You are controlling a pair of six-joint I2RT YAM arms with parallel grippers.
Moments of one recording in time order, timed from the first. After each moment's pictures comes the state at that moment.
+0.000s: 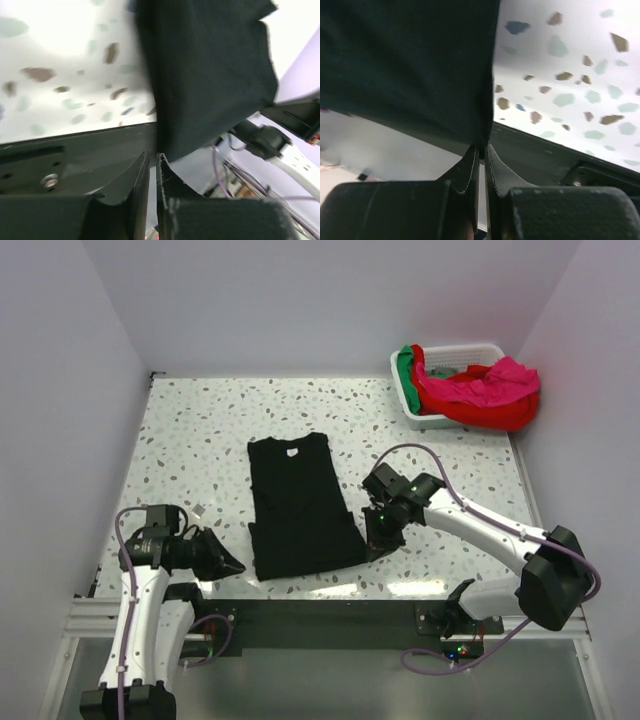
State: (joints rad) left arm 0.12 0.63 0.51 -1.14 0.66 -0.54; right arm 0.75 1.34 0.96 -0.96 -0.25 0.67
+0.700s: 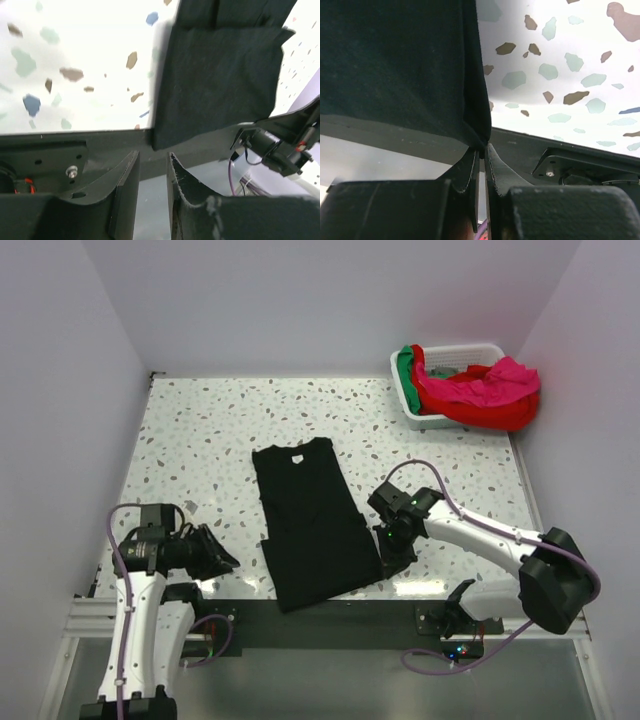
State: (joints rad) left arm 0.11 0.57 0.58 -1.24 0.53 -0.52; right arm 0.77 1.30 0.81 -0.98 -0.18 0.69
